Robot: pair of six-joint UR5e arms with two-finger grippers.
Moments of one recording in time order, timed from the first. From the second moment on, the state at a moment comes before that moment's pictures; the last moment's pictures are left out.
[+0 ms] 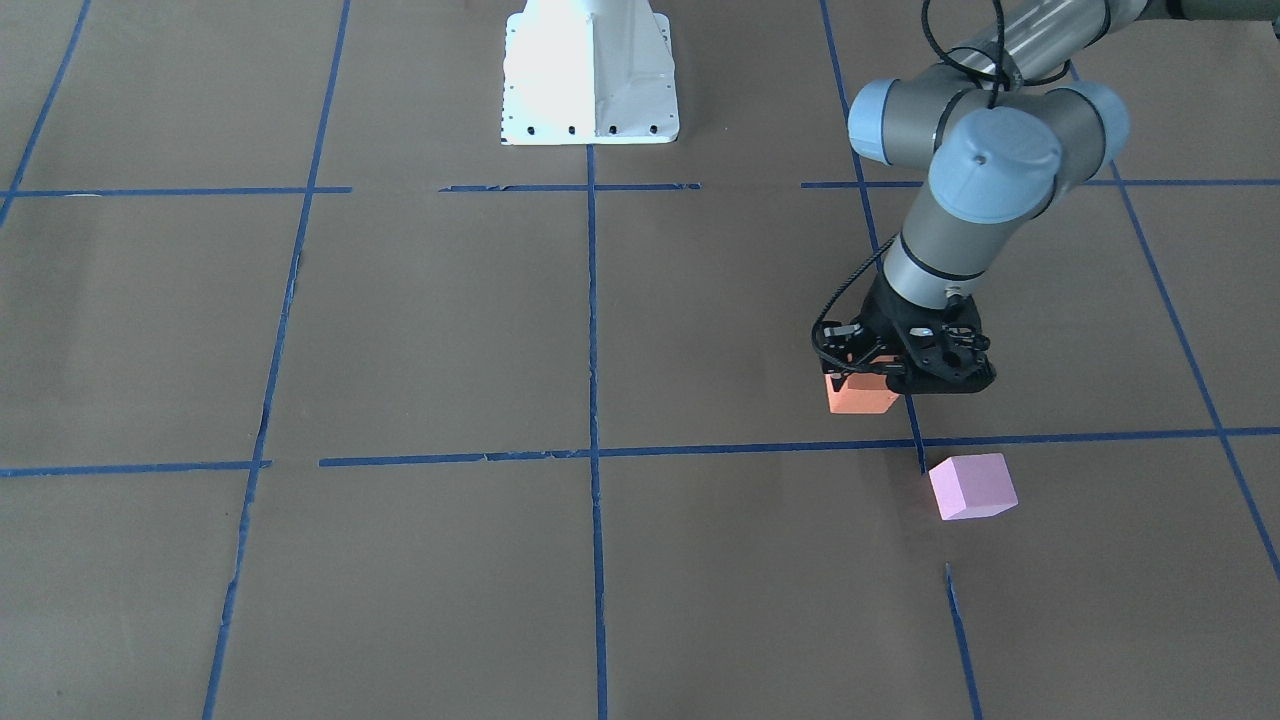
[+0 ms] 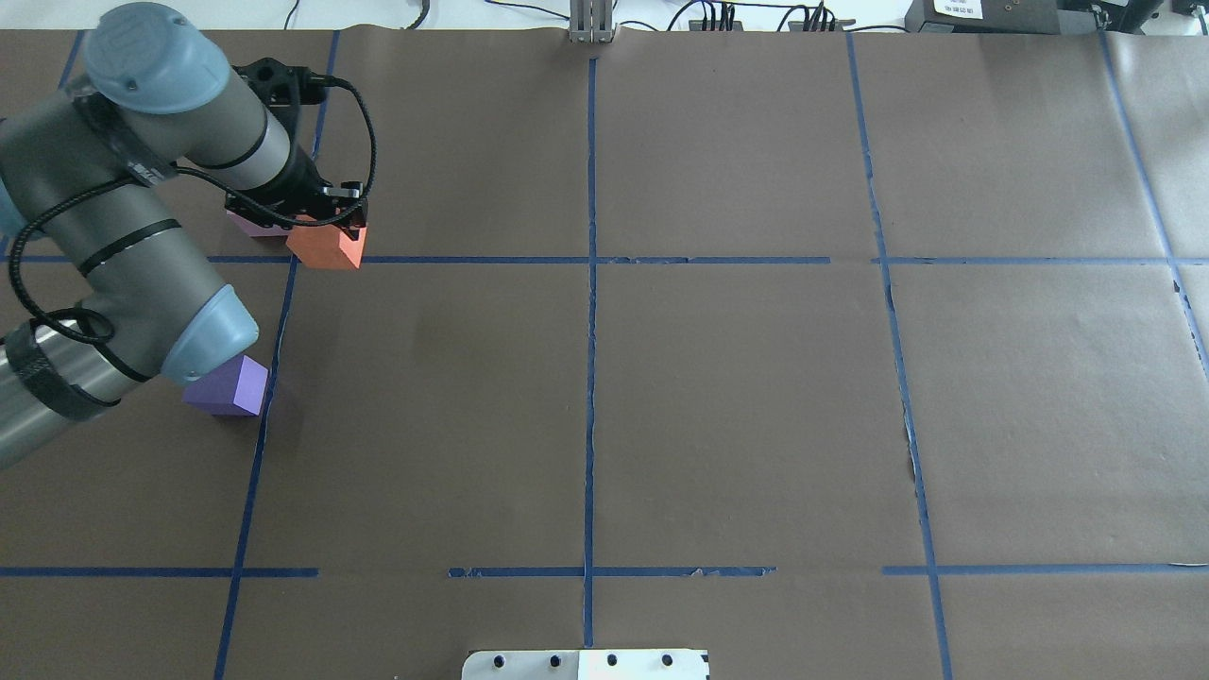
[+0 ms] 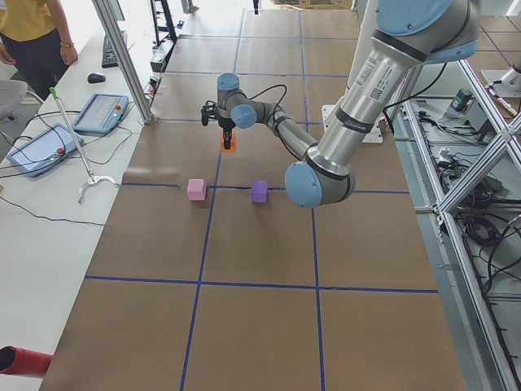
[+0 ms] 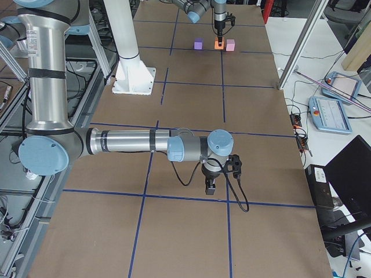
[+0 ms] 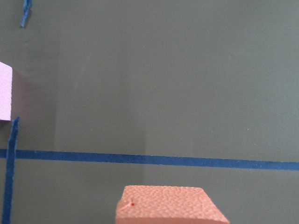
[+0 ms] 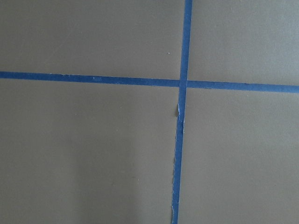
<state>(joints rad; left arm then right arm) -0.89 -2.04 -1.68 -1.68 -2.06 -0.89 1.48 -1.59 1.63 -1.57 2.36 0.05</state>
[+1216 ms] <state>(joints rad) -0.95 -1.90 -1.54 -1.88 -2.17 -0.83 1.48 -1.59 1.63 -1.57 2.36 0.05</state>
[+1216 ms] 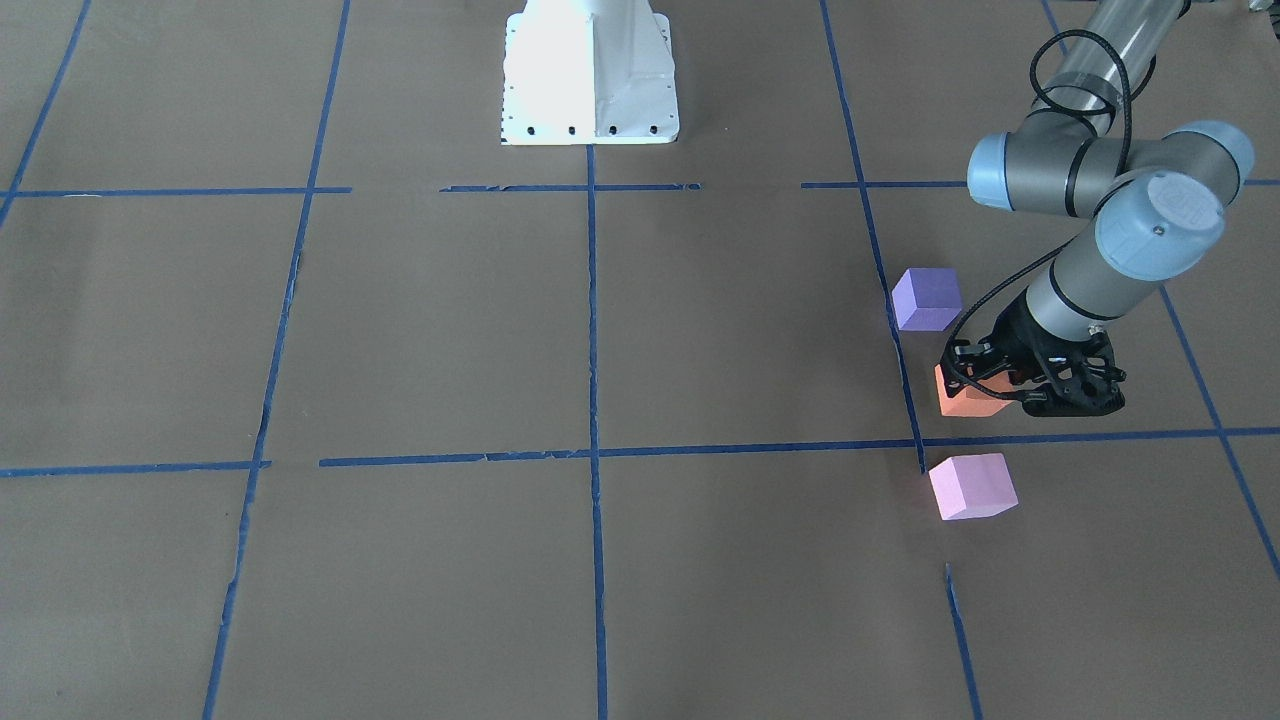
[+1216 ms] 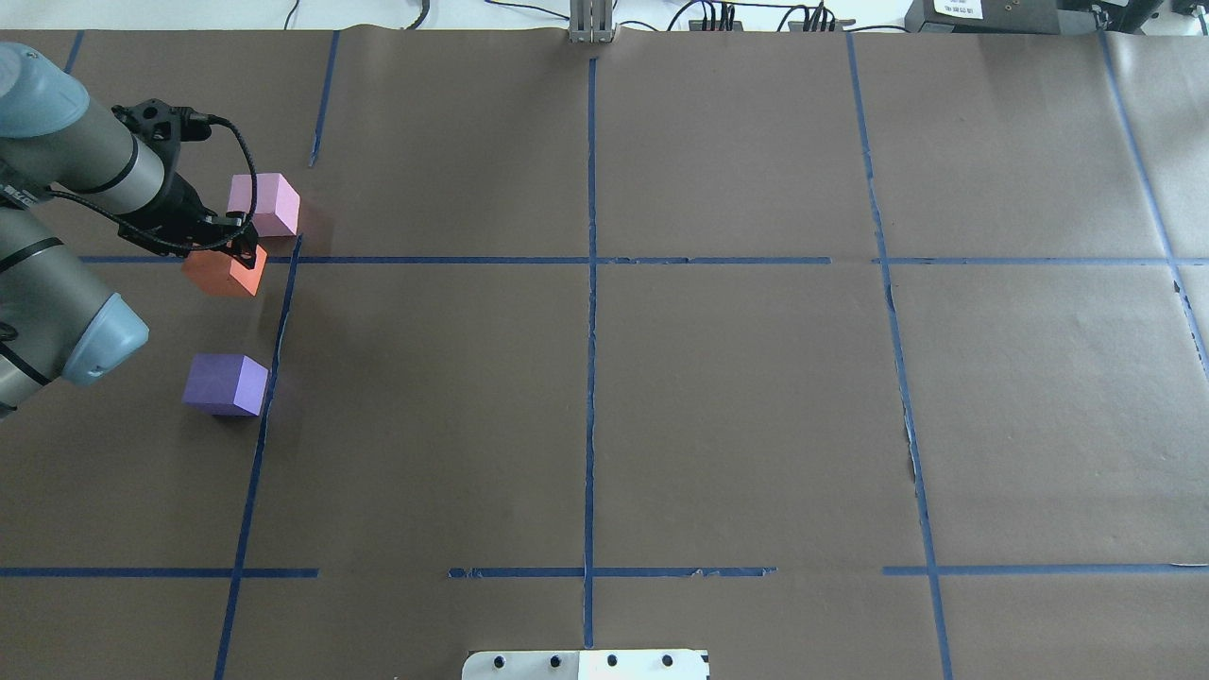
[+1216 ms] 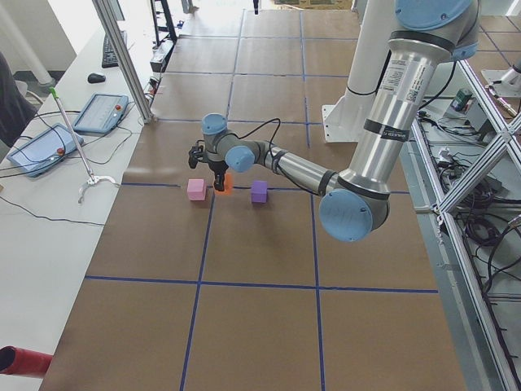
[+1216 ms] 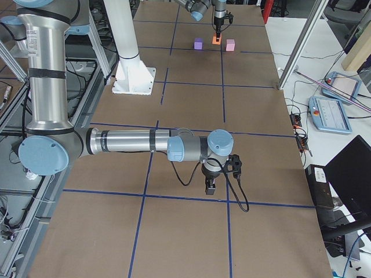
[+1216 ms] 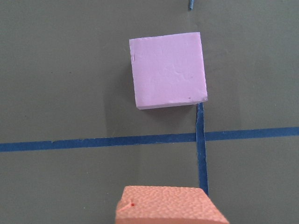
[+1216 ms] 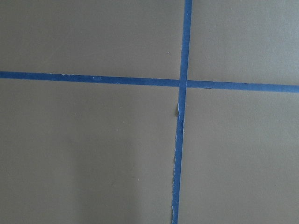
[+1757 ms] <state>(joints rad) -0.94 -1.92 -1.48 -1.93 -2.17 -0.90 1.48 -1.59 1.63 -1.57 2.36 0.05</state>
